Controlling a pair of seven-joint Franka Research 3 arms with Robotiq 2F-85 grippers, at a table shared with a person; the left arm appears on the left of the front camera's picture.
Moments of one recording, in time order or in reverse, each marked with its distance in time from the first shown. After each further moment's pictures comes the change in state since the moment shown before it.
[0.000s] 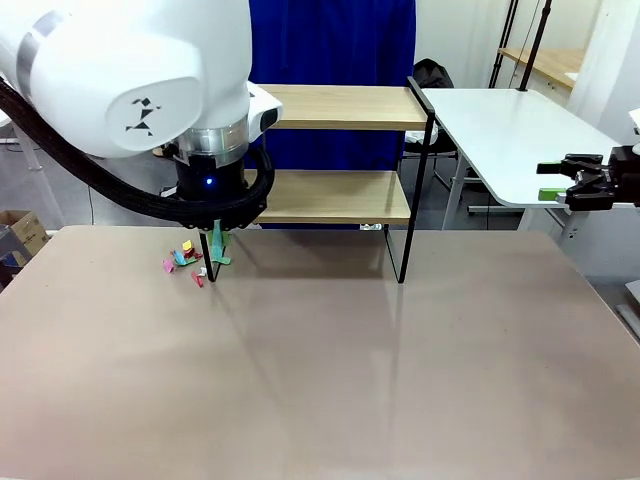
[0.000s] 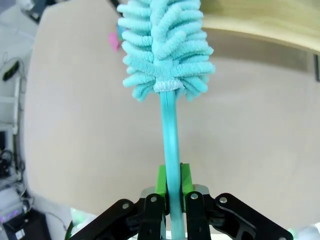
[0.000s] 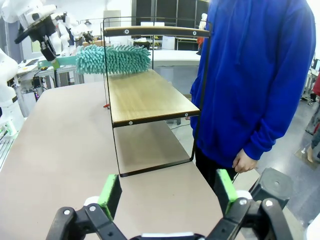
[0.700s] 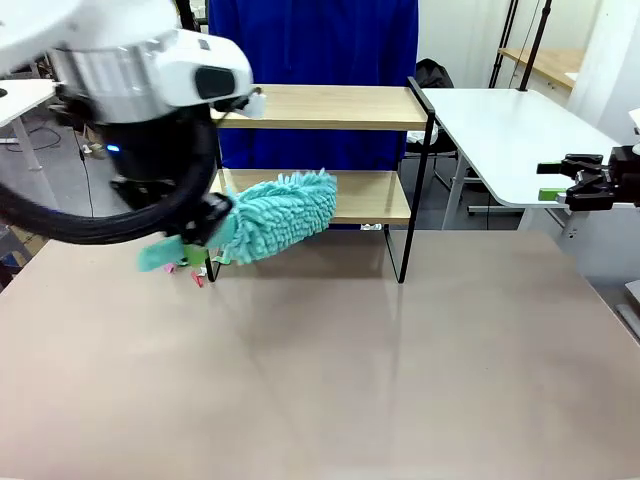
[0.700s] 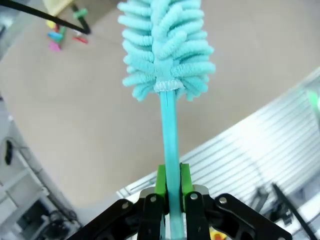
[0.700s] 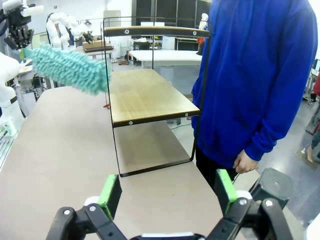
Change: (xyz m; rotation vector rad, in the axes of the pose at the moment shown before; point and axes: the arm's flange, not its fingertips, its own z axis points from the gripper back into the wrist) left arm -0.060 0.062 0.087 -0.208 0.181 -0.638; right arm 0.000 0.000 0.000 0.000 0.000 0.000
